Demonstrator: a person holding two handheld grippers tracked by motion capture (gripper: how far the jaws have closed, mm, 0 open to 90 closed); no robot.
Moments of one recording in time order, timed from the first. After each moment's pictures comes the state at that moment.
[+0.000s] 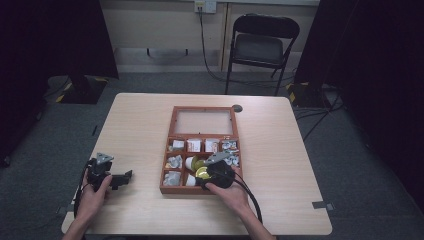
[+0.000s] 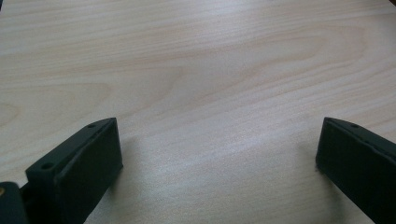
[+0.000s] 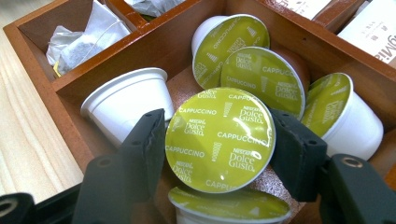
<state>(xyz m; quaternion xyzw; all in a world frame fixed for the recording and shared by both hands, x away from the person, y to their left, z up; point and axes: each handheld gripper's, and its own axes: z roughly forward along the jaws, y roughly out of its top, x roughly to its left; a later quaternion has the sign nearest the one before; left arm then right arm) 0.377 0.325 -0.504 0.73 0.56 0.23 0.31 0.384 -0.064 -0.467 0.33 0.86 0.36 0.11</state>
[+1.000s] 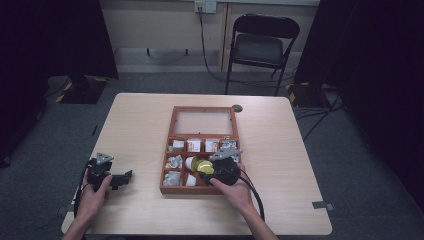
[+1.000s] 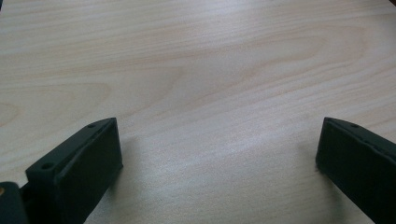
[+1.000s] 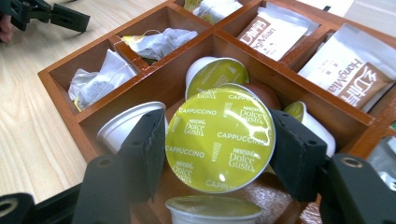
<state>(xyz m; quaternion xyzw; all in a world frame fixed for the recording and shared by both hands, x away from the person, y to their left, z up) 0.377 0.325 -0.504 0.73 0.56 0.23 0.31 0.384 -0.077 -0.449 0.34 0.84 0.41 0.12</state>
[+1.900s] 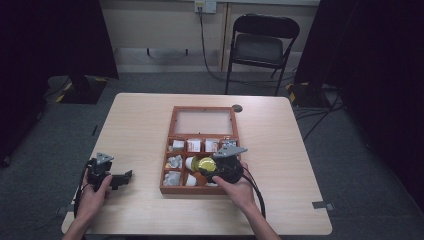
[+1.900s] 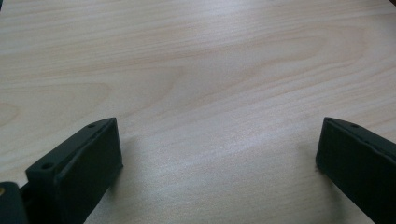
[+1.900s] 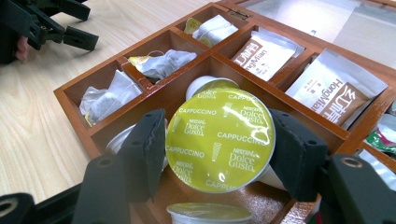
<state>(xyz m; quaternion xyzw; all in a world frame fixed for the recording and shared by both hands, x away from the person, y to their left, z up) 0.377 0.325 -0.504 0.73 0.56 0.23 0.31 0.383 -0.084 -0.436 0.33 0.83 0.43 0.12</state>
